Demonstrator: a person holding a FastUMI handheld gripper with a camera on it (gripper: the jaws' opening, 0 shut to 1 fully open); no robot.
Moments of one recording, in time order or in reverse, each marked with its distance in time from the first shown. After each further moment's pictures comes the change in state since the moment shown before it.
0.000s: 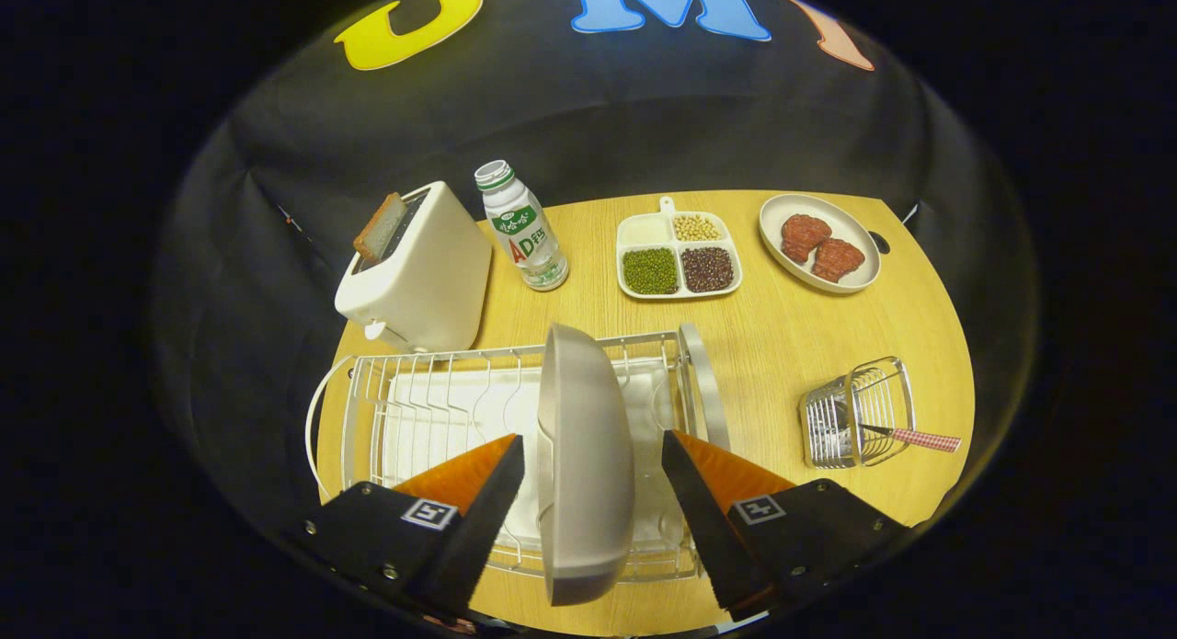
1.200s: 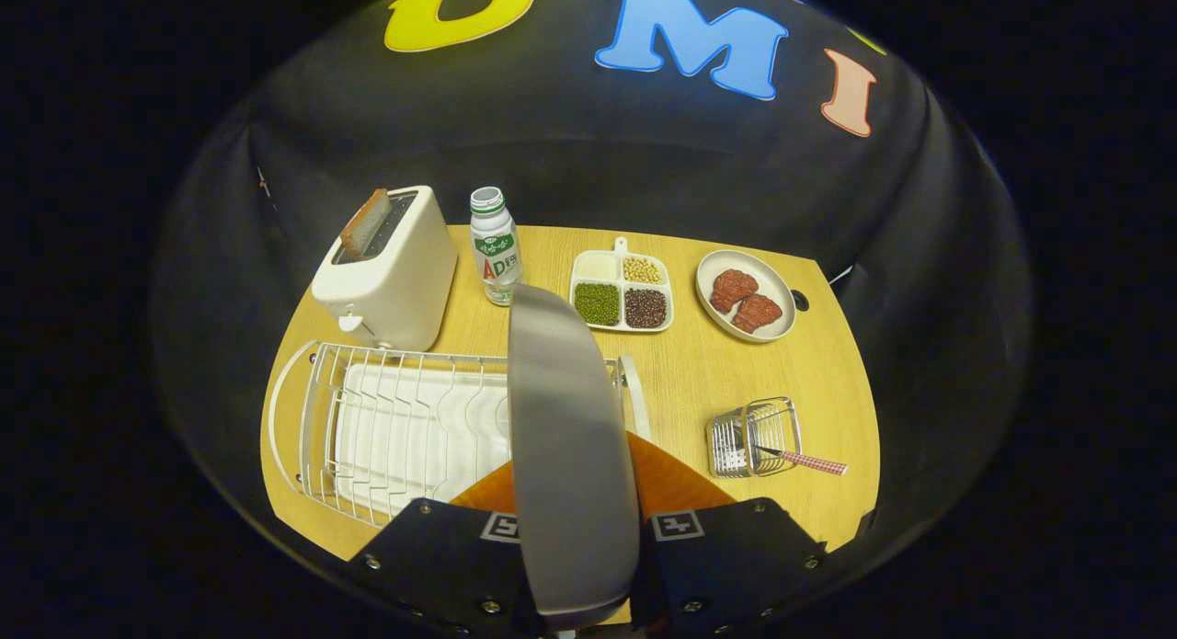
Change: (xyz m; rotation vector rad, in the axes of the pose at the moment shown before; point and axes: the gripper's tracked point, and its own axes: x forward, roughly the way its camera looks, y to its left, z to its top) arm -0.081 -0.014 0.023 -0.142 -0.075 -0.219
